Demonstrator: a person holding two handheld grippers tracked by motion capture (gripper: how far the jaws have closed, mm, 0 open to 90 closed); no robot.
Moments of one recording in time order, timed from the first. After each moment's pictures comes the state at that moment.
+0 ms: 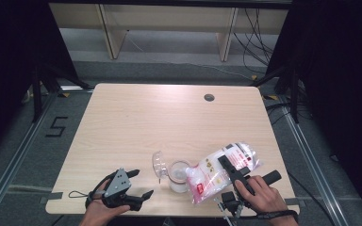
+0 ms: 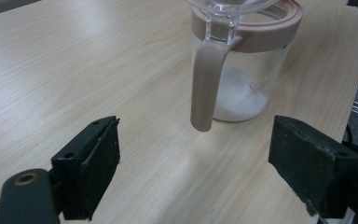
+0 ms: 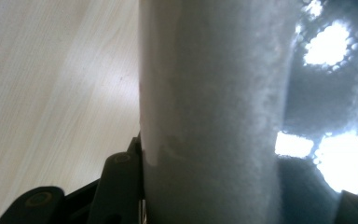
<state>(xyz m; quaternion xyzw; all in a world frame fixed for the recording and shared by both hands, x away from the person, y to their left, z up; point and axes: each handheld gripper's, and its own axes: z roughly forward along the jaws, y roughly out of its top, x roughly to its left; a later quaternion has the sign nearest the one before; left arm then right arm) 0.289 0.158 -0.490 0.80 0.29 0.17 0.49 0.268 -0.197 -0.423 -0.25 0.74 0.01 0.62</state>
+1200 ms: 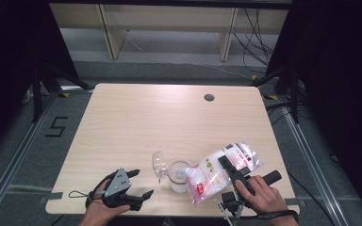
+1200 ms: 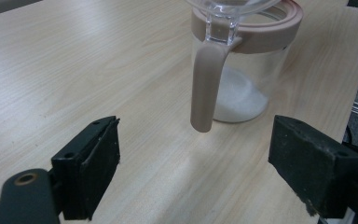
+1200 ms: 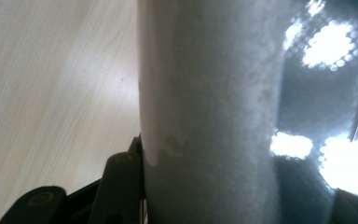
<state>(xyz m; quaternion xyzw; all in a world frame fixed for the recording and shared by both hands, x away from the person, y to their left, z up) 0.291 0.159 -0.489 0.81 0.27 0.18 0.49 0.268 -0.197 -0.422 -0.26 0.74 0.02 0.62</state>
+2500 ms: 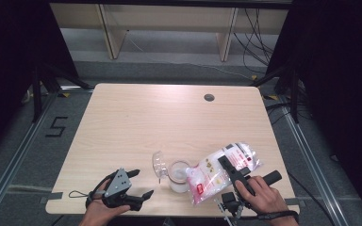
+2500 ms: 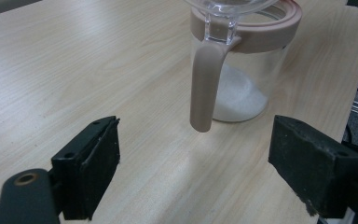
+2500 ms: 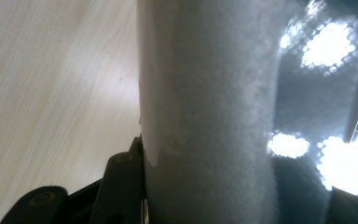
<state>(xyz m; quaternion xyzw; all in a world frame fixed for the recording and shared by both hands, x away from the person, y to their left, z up) 0.291 0.159 -0.490 0.81 0.27 0.17 0.49 0.266 -0.198 -0.421 -0.25 0.74 0.01 0.62</state>
